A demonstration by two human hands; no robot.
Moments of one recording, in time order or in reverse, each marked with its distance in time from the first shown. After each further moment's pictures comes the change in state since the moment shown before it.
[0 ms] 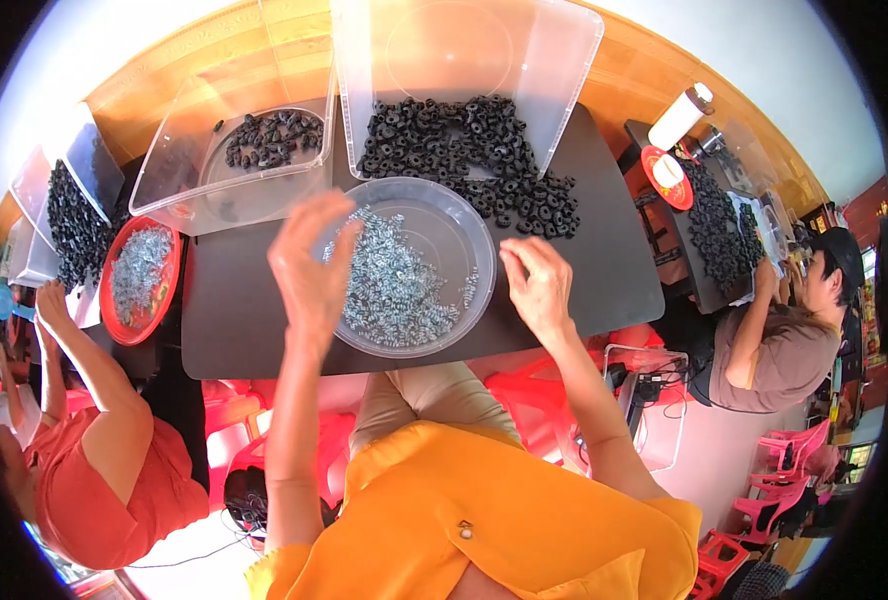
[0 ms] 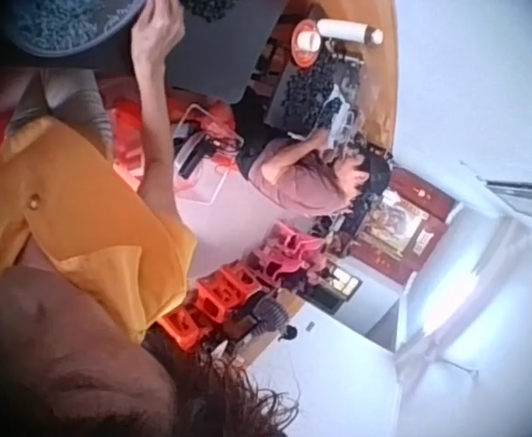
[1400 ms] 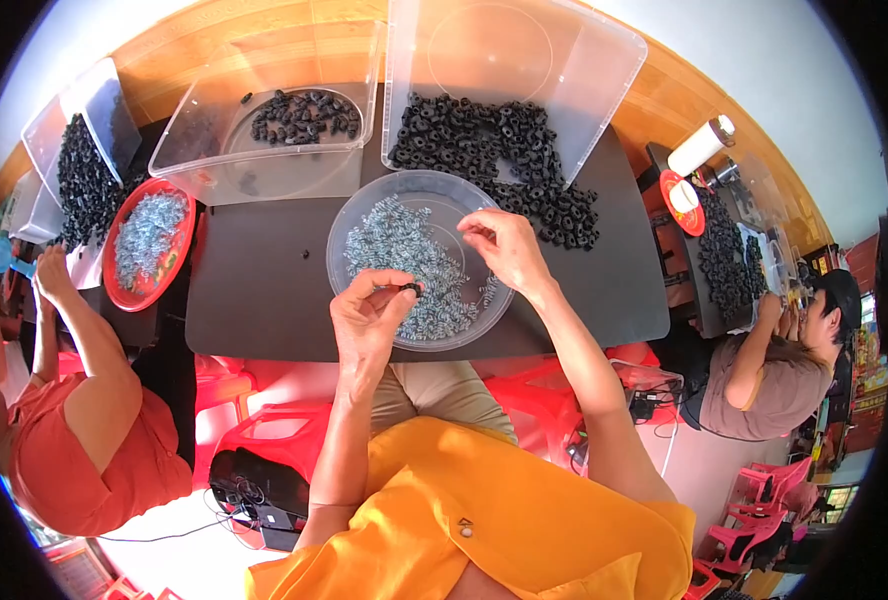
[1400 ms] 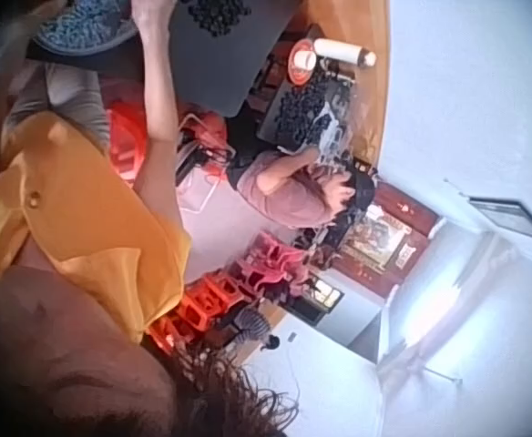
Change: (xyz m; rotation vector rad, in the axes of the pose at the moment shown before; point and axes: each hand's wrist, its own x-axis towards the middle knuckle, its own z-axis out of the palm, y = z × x) left_hand -0.084 0.000 0.014 -0.844 -0.038 -0.614; right_hand 0.045 -0.016 0.053 0.441 -0.549 0.170
